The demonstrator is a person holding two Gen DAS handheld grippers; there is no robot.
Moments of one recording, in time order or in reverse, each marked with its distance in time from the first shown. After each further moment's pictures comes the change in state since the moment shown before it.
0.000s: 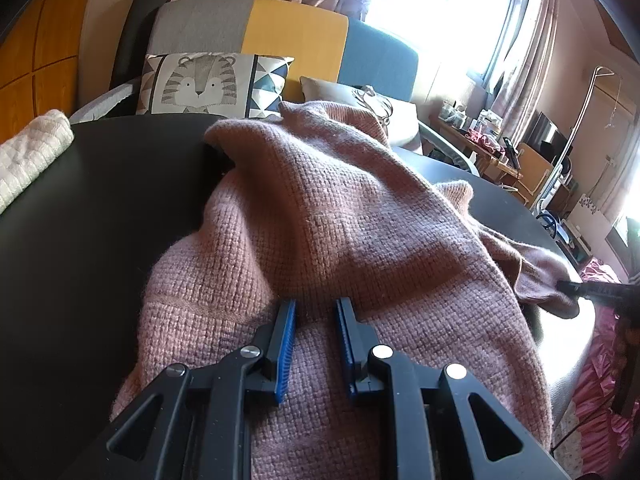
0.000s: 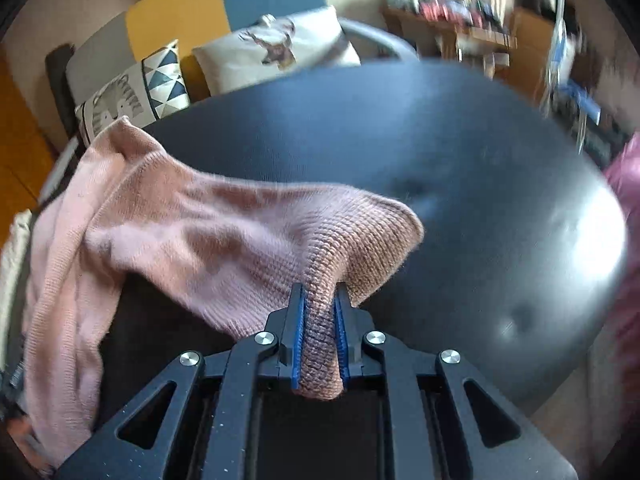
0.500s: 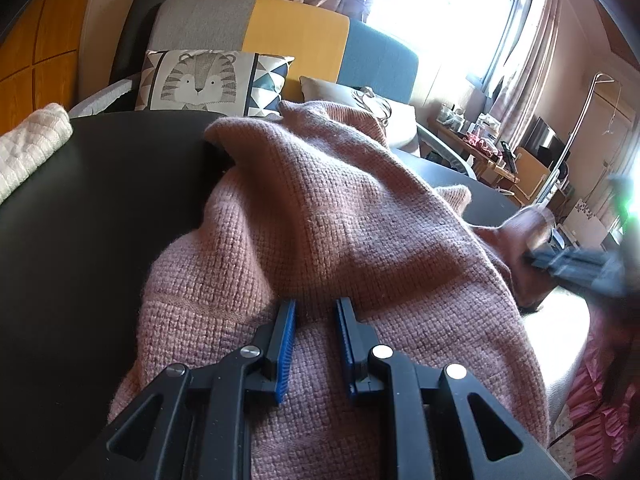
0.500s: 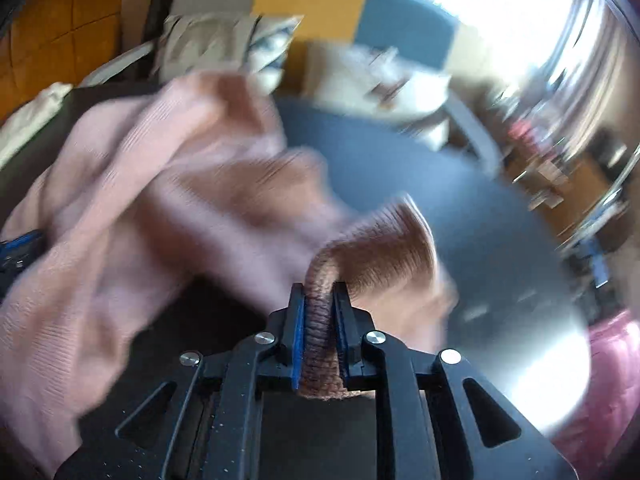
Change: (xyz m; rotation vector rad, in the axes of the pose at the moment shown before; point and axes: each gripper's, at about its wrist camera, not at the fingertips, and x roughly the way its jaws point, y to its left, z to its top) left arm 0.001 0.006 0.002 -0.018 0.000 -0.024; right arm 0.016 0.128 0.010 -0.447 0.019 0.039
